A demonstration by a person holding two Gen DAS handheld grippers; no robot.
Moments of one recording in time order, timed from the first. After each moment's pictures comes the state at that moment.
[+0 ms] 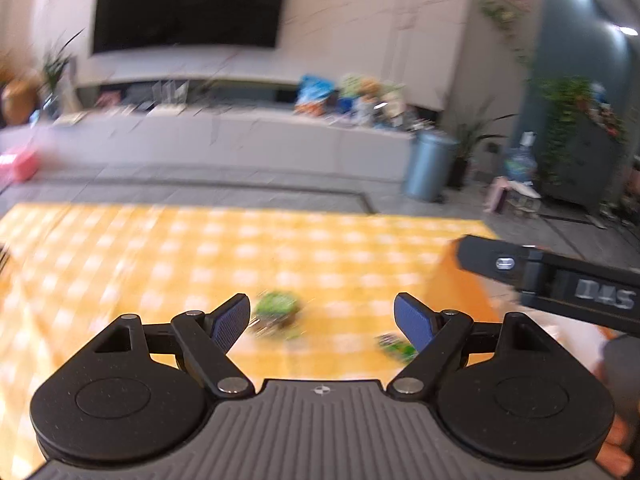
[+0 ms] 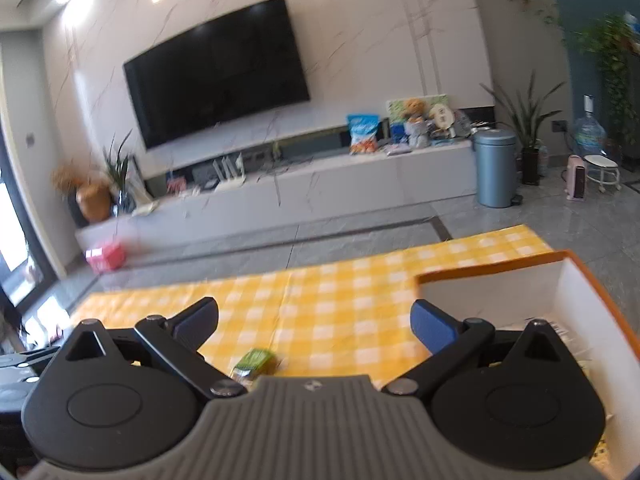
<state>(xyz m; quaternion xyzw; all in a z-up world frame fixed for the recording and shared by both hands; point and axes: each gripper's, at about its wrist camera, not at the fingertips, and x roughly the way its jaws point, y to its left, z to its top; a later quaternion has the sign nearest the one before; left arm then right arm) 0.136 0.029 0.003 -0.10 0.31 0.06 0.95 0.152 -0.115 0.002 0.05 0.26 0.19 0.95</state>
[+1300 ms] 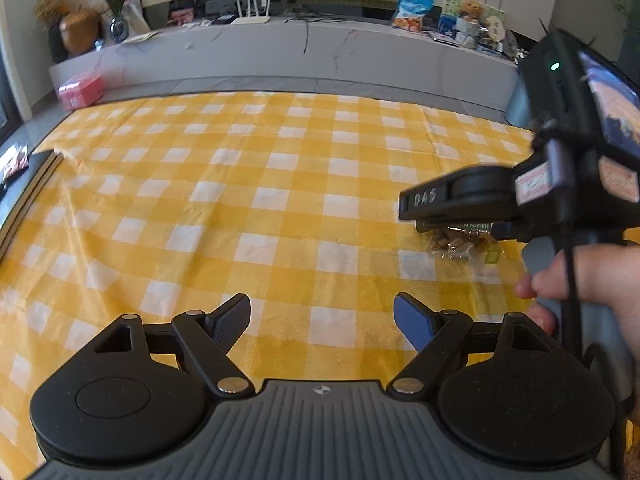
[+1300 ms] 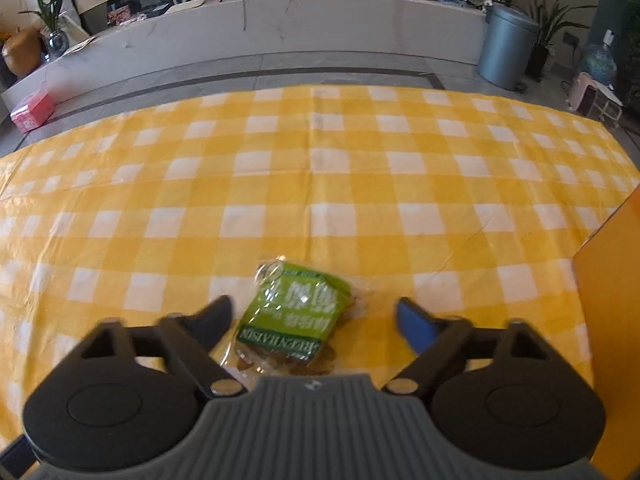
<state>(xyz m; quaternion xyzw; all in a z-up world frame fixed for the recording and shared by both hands) 0.144 0.128 -0.079 -0.10 0.42 0.16 0.89 0.288 0.074 -0.156 -0.06 0.47 0.12 0.87</state>
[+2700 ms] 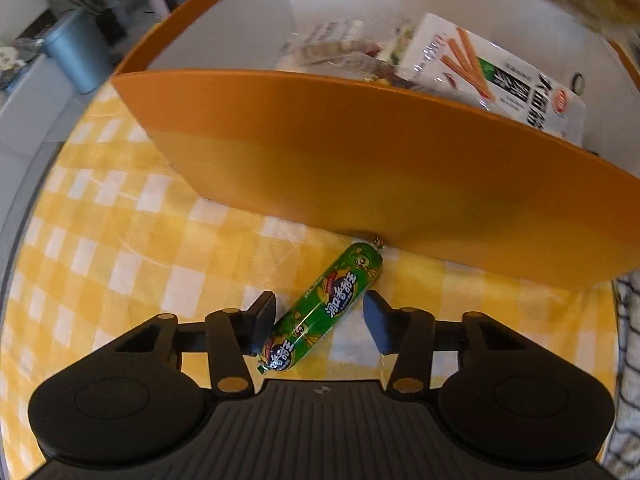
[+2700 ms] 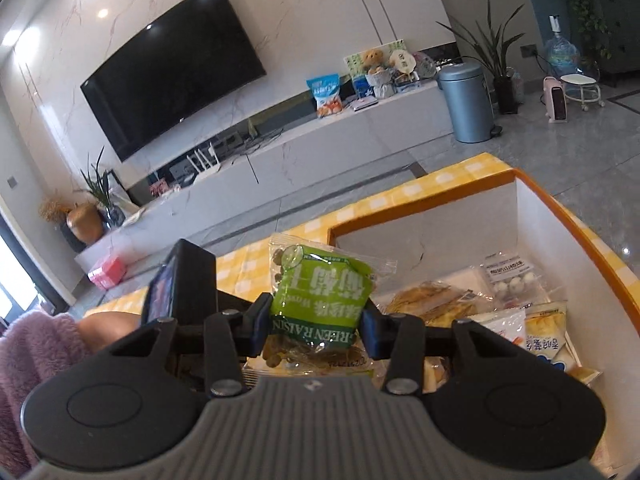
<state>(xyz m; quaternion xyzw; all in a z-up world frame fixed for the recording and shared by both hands) 0.306 -0.076 -0.130 0.32 0.47 -0.41 0.71 0.179 -0.234 -0.040 0.17 0.31 0.16 0.92</state>
